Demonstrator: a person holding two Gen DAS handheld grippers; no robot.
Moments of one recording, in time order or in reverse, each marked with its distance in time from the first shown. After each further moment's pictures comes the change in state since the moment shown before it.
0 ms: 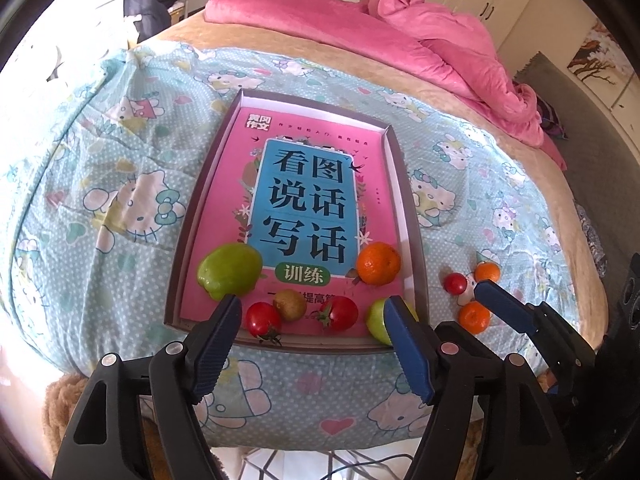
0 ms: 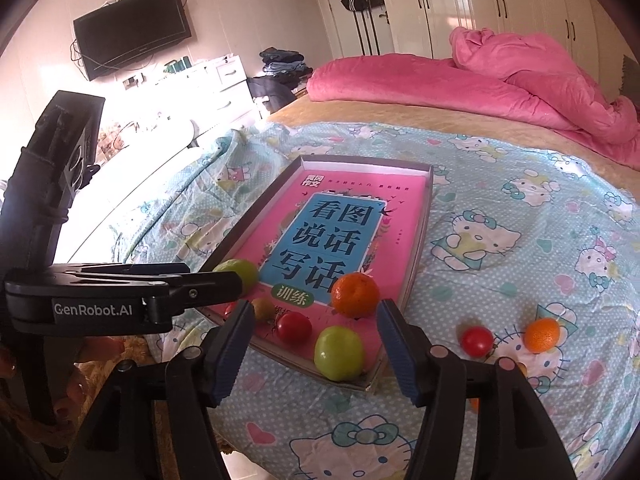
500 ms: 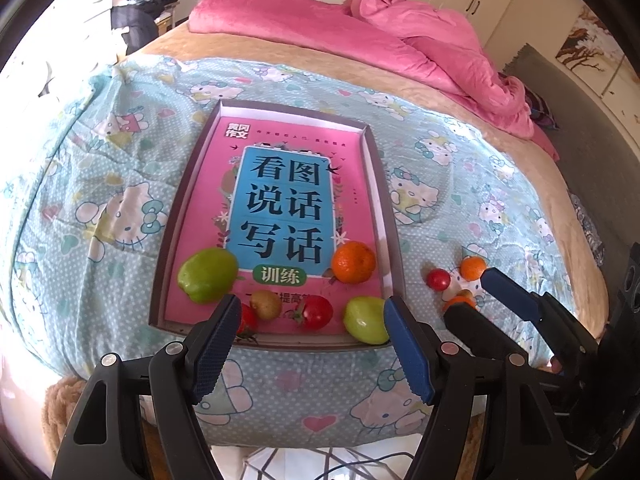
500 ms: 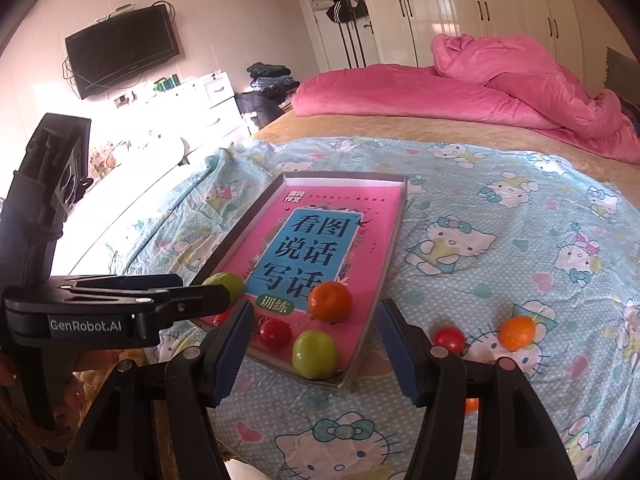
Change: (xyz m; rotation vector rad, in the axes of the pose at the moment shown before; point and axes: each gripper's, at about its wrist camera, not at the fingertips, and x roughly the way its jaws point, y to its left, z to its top) left arm -0.008 -0.024 -0.002 0.046 -0.010 -0.009; right arm -0.023 -0.021 0.001 0.044 -0.050 -0.022
